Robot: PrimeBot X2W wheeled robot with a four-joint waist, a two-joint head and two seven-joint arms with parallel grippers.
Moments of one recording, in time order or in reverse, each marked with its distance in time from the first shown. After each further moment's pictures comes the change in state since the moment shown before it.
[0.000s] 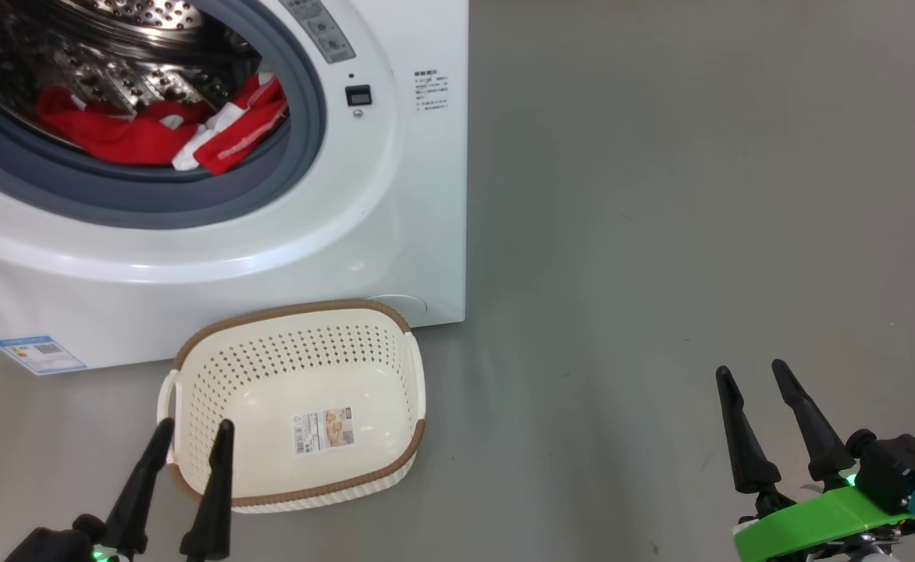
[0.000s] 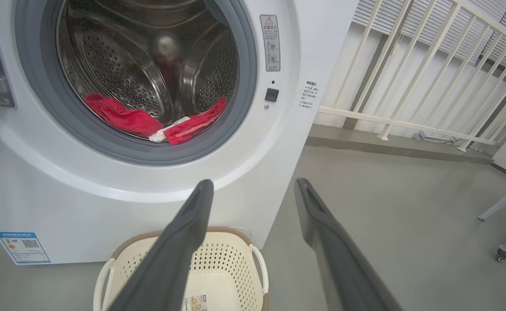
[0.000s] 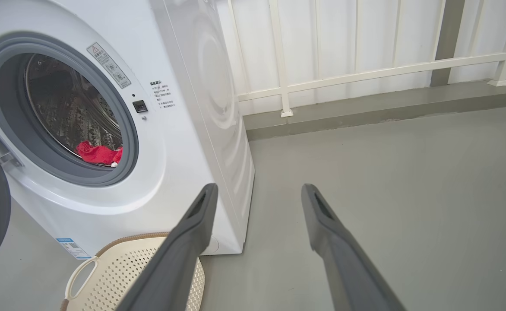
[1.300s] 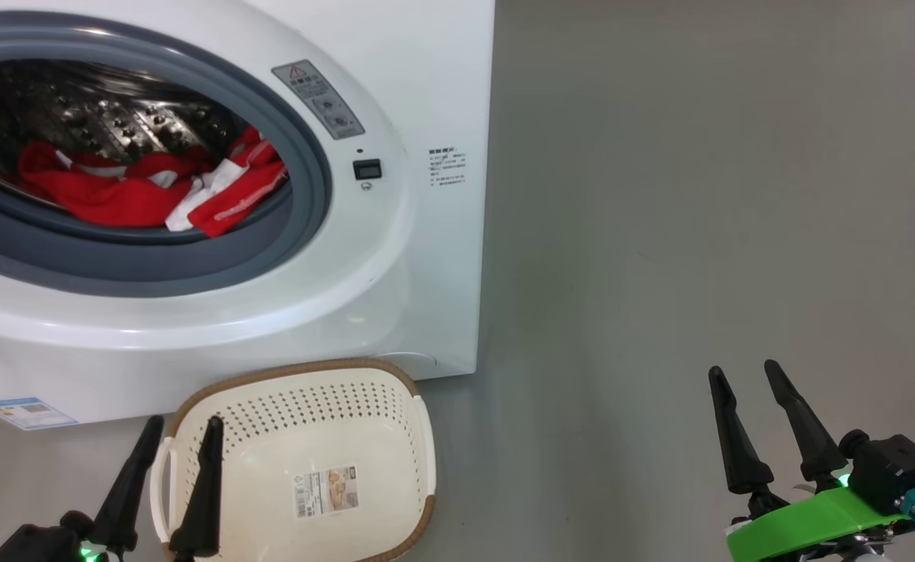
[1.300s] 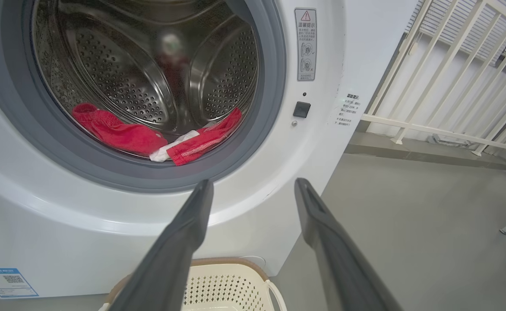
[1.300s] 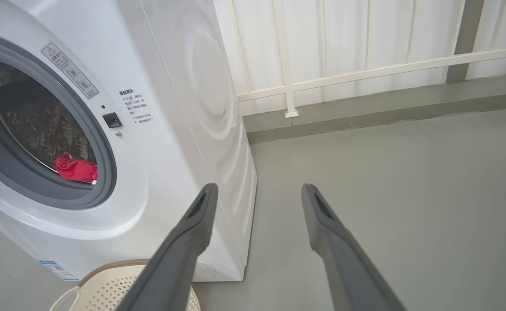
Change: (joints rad) left arm -0.008 0.022 0.008 0.006 -0.024 0.000 0.000; right arm 0.000 0.012 0.008 -0.004 0.000 0.000 0.000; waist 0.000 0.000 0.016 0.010
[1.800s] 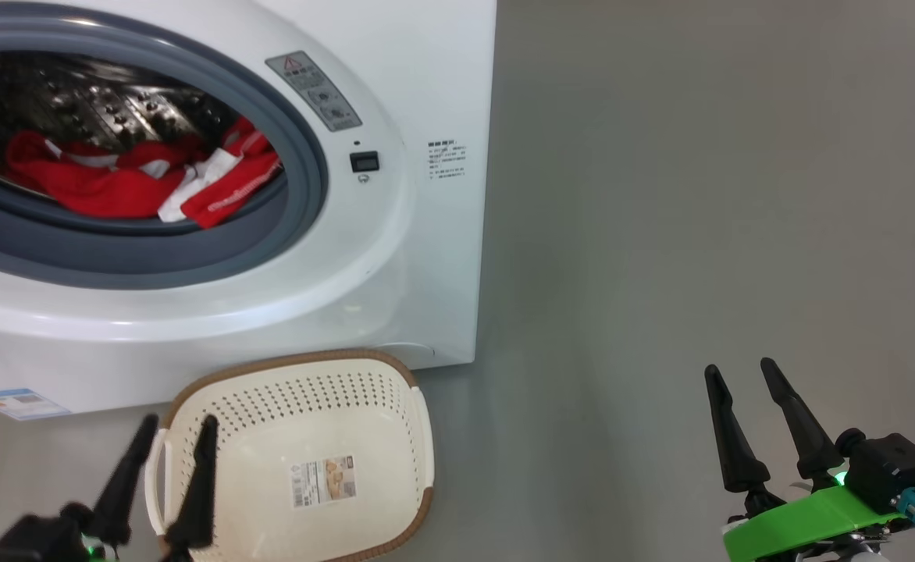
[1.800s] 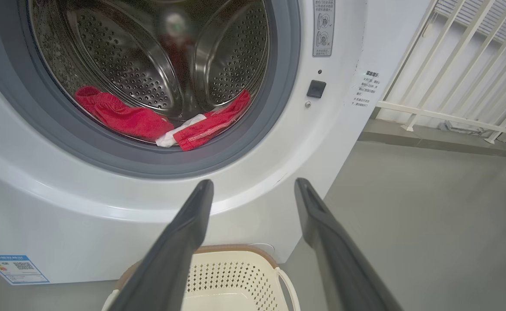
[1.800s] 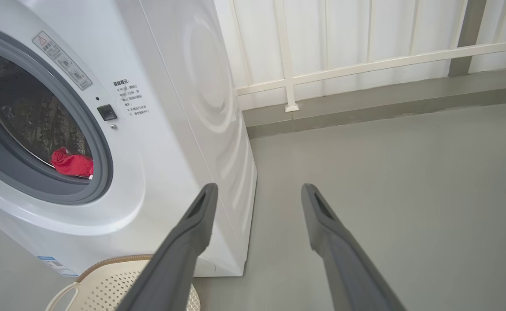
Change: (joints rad) left arm -0.015 0.004 0.002 0.045 0.016 0.000 0.000; right arm -0.002 0.005 0.003 -0.003 -0.007 0.000 0.000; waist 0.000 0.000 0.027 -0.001
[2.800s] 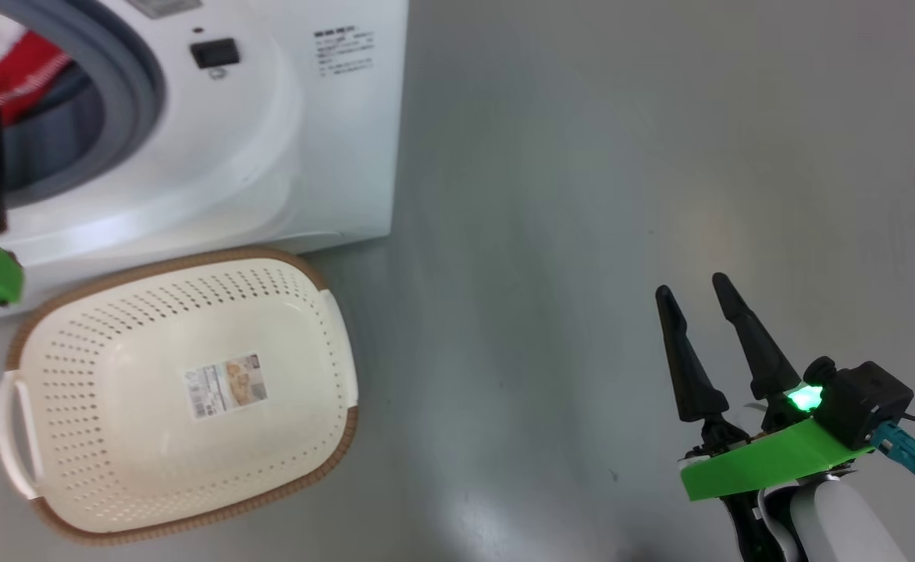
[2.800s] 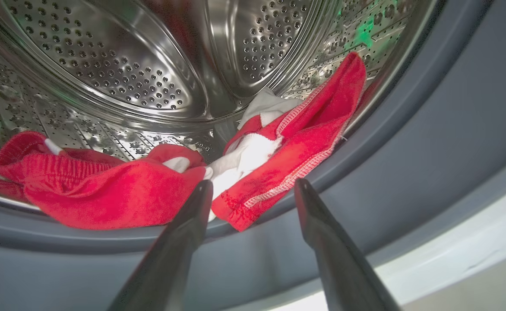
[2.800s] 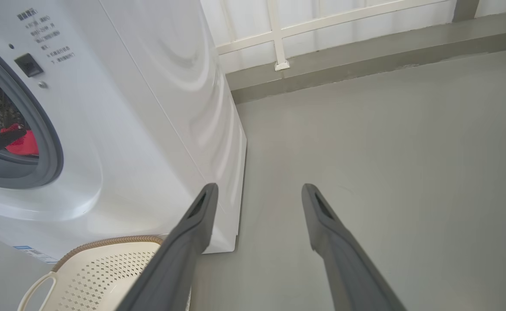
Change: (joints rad) left arm -0.898 0.278 -0.218 0.709 -0.056 0.000 0.000; right arm -0.155 0.012 0.097 -0.047 0.049 0.000 0.000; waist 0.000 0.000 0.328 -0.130
